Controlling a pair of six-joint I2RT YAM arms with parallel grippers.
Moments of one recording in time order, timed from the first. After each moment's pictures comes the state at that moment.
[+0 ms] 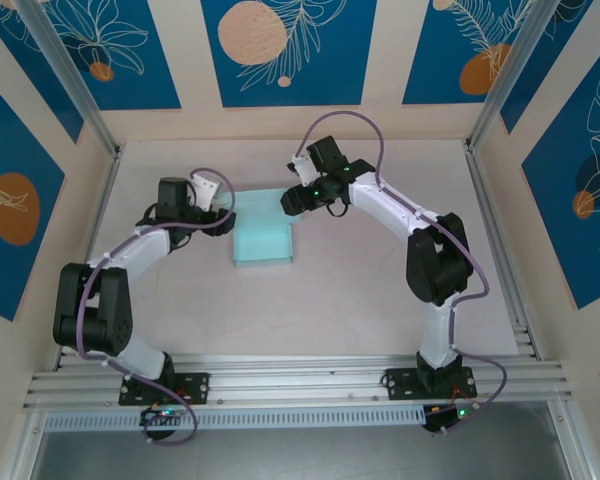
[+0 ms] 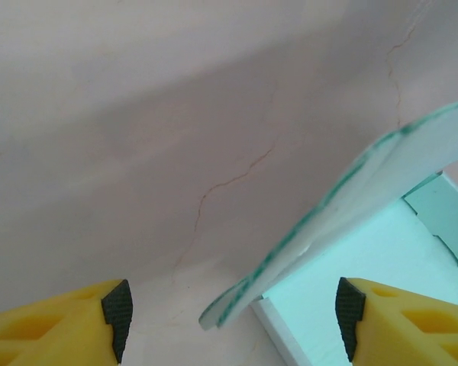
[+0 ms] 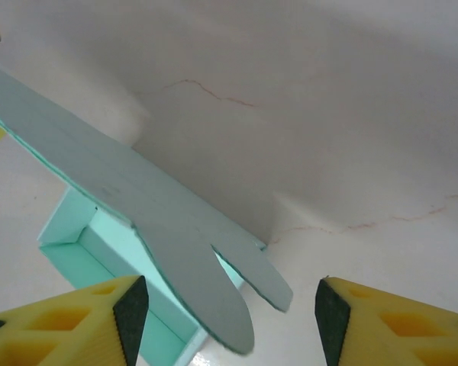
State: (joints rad) left arm -0.13 1.56 0.94 -0.10 0.35 0.17; right arm 0.53 1.98 1.71 -0.68 -0.31 0.05
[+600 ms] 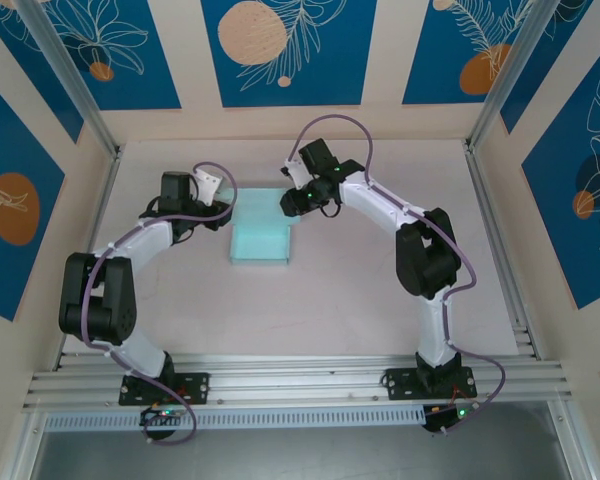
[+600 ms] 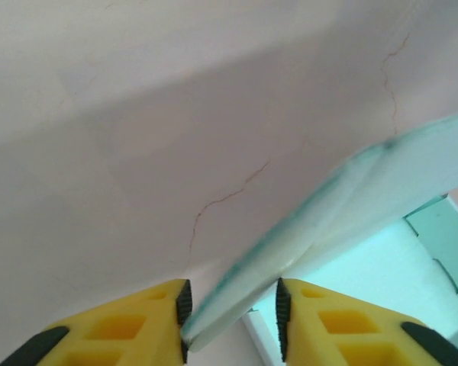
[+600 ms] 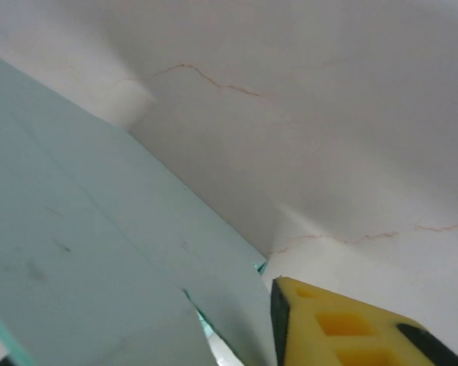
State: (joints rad) left arm -0.13 1.62 1.01 -0.12 0.38 0.16; right arm 0.55 2.06 1.77 -0.71 -0.29 0.05
